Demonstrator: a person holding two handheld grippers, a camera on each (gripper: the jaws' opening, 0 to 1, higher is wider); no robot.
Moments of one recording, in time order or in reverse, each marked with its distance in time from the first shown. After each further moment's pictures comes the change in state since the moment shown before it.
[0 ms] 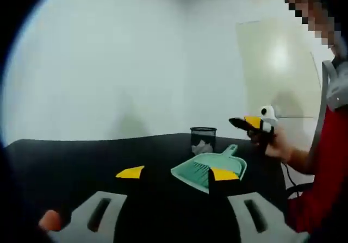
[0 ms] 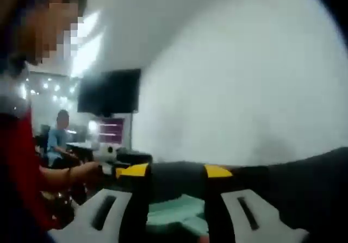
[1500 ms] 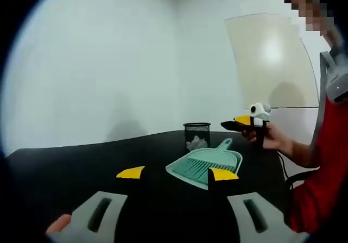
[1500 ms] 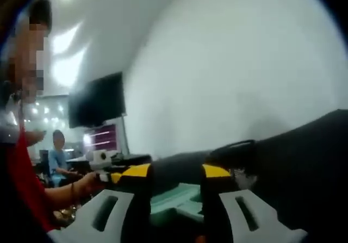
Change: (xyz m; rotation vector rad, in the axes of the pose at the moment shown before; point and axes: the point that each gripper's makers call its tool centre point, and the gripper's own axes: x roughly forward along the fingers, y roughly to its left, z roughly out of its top) left arm -0.001 -0.016 -0.005 0.087 0.023 -0.030; right arm -0.024 -0.032 0.001 0.162 -0.074 -0.111
